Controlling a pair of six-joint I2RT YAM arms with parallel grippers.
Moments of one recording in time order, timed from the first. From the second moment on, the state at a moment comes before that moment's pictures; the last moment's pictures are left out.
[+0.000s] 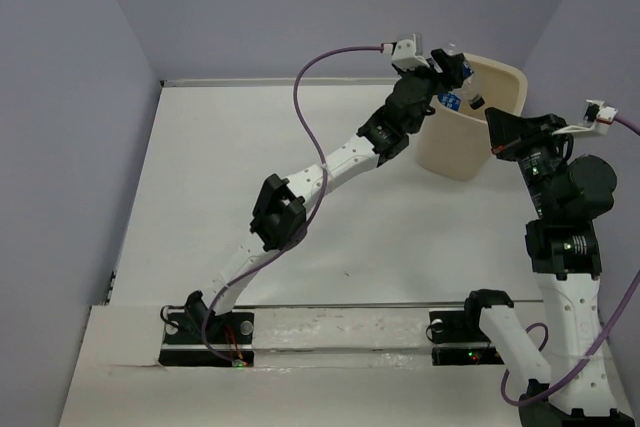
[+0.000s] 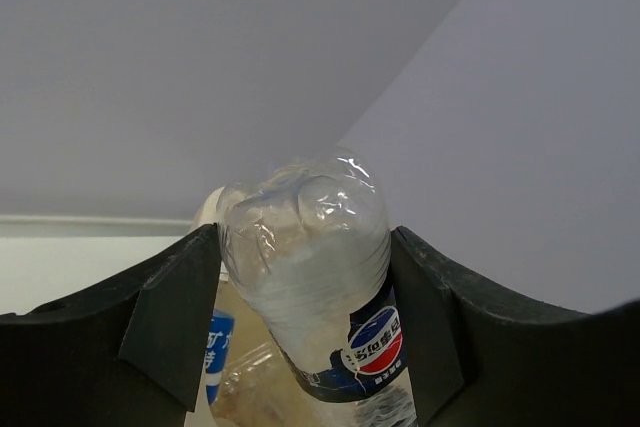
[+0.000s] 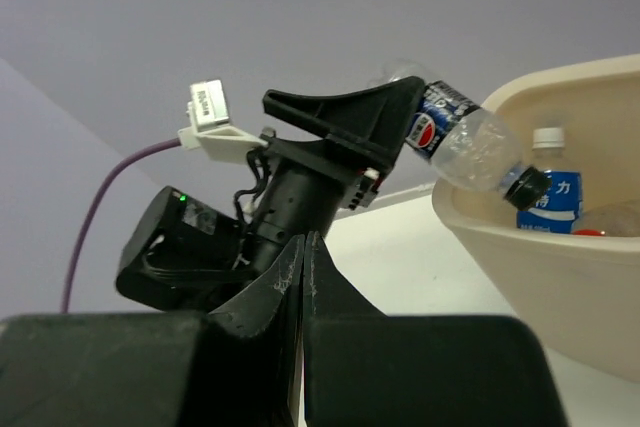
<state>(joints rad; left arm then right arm) -0.93 2.41 2.43 0.27 -0.48 -0.57 -0.01 0.69 1.05 -0.12 -0.18 0.65</state>
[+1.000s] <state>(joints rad) -0.97 1.93 1.85 0.38 -0.38 -0.44 -0.01 0.56 1.06 -0.12 -0.24 0.68</state>
